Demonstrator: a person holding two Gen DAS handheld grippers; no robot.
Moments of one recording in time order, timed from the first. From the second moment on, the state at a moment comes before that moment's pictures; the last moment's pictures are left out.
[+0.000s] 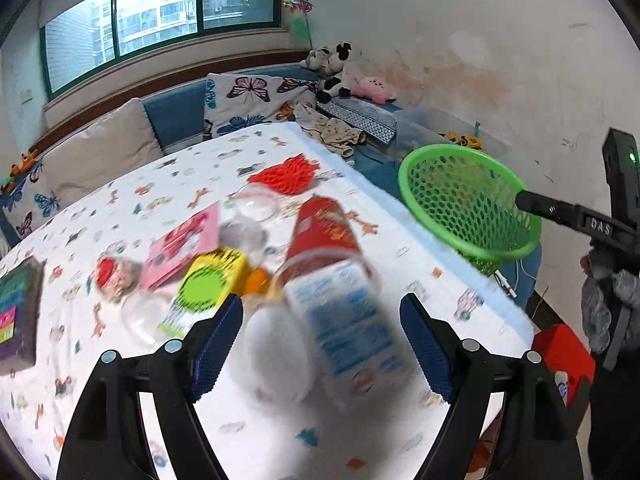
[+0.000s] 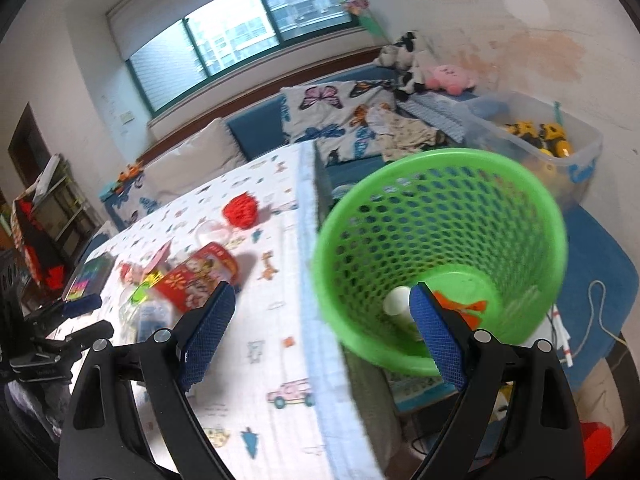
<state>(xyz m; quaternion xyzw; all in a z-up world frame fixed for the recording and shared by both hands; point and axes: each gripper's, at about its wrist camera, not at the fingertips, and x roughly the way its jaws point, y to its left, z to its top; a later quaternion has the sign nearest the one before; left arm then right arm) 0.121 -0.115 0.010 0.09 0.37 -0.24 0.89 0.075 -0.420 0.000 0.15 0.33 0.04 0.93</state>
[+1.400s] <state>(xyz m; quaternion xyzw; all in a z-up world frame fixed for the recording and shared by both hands) 0.092 -0.023 -0.002 -0.03 0.36 -0.30 0.88 0.104 -0.238 -0.033 0.07 0.42 0.16 0.89</state>
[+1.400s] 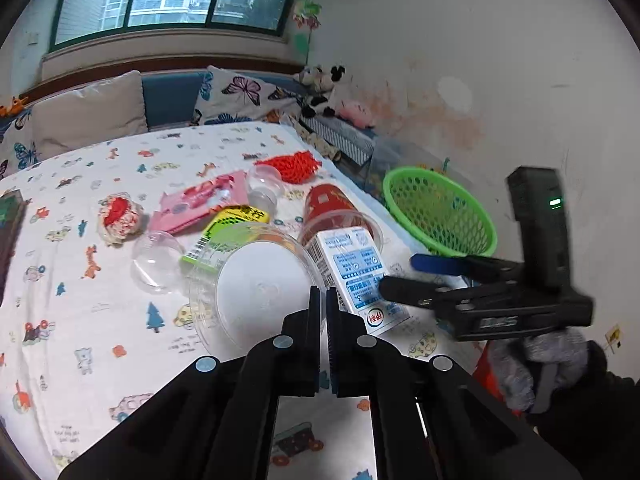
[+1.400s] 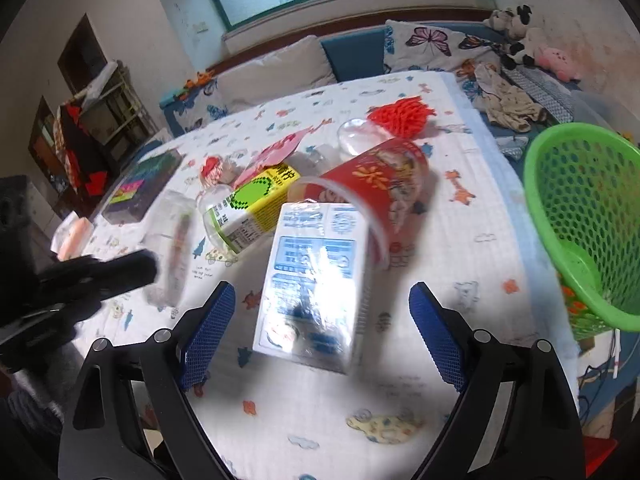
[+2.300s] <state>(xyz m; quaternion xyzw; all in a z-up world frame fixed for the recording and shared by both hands) 0.090 -0.019 0.012 -0.03 0.35 -0.31 0.88 0.090 -0.242 -0.026 0.07 0.42 0.16 0.89</state>
